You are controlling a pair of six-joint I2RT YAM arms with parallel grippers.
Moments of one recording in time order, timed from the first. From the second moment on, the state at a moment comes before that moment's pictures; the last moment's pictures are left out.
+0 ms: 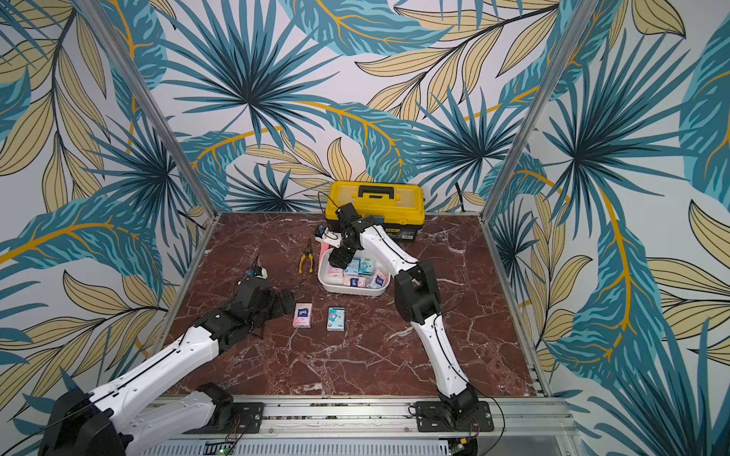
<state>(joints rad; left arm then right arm) -0.49 1.05 0.65 -0.41 -0.24 -0.67 0.51 2.46 2.30 -0.93 -0.22 -0.67</state>
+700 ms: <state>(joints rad) -0.49 1.06 0.65 -0.41 -0.25 -0.68 0.54 2.38 2.17 -0.88 -0.23 -0.69</state>
